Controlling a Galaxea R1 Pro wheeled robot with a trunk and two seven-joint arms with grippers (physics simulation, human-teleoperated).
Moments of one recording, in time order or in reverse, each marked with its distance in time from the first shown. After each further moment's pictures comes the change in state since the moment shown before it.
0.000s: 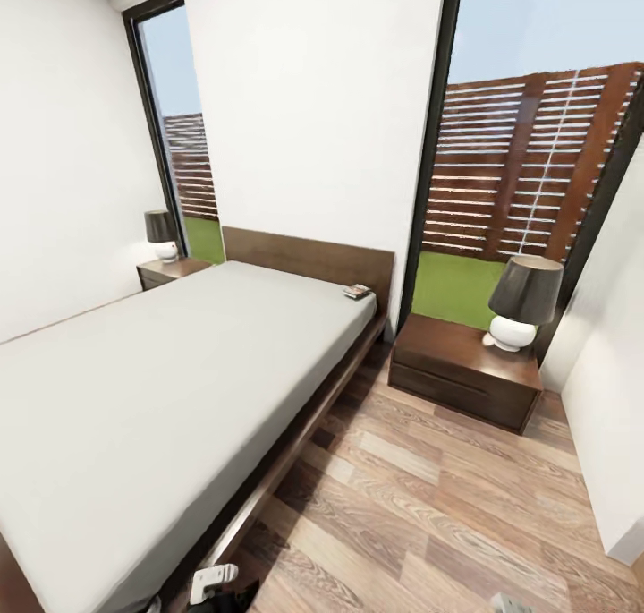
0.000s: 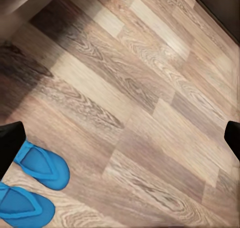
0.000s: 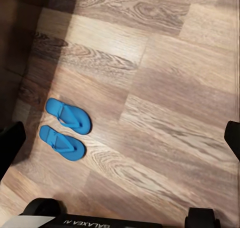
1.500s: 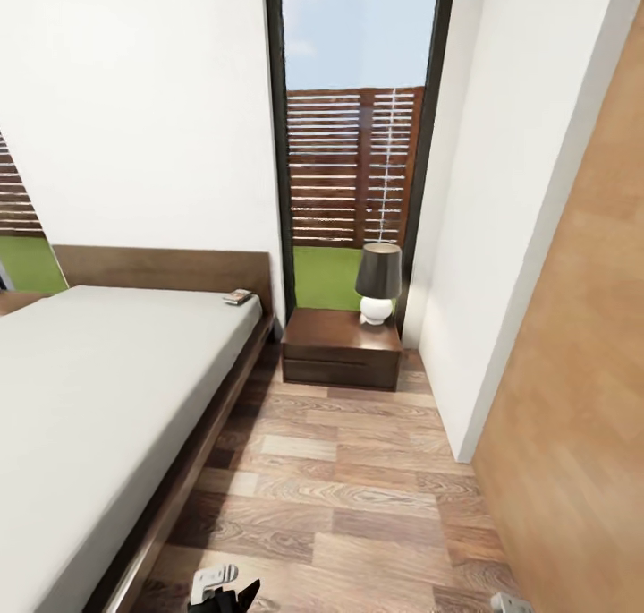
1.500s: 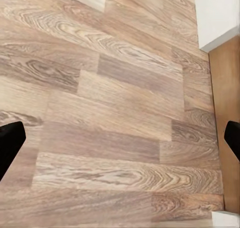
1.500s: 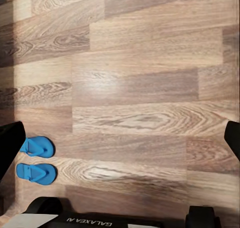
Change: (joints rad) left arm 0.000 -0.001 -0.001 0.000 -0.001 0.000 0.000; right arm 0.000 0.000 0.000 0.000 0.000 0.000 0.001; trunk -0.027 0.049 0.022
